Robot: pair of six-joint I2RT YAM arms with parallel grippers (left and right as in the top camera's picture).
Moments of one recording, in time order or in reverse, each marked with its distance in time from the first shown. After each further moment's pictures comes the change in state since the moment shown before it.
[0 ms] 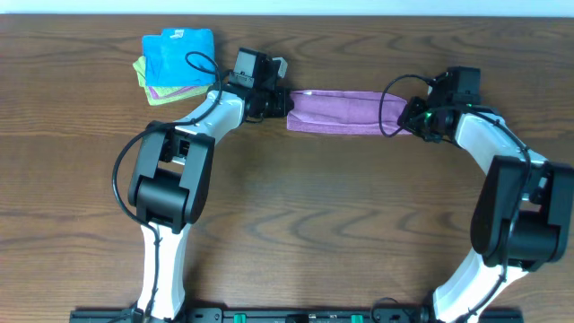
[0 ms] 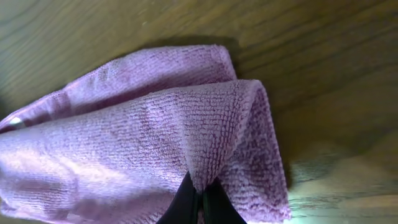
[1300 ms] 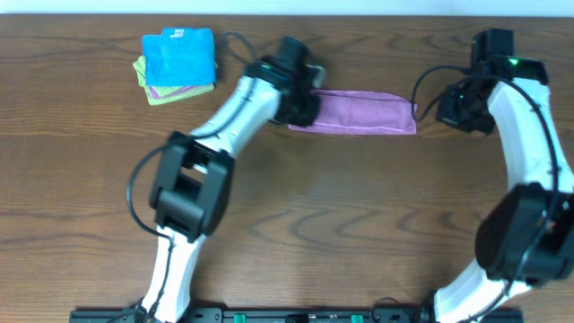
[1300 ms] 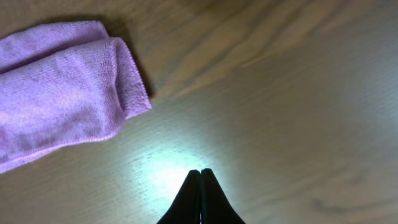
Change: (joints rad) left arm -0.202 0.000 0.297 -0.542 -0.186 0.194; right arm -0.019 -0.109 0.398 -0.745 0.414 -0.082
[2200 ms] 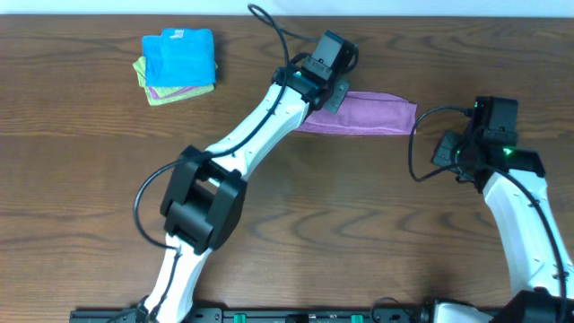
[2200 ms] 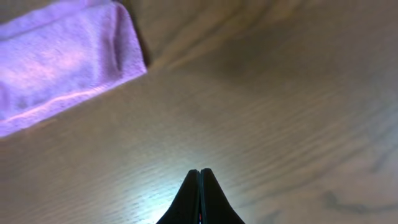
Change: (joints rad) left arm -0.093 -0.014 0.077 0.168 -0.370 0.059; right arm 0.000 -0.445 -0.621 0.439 -0.043 -0.013
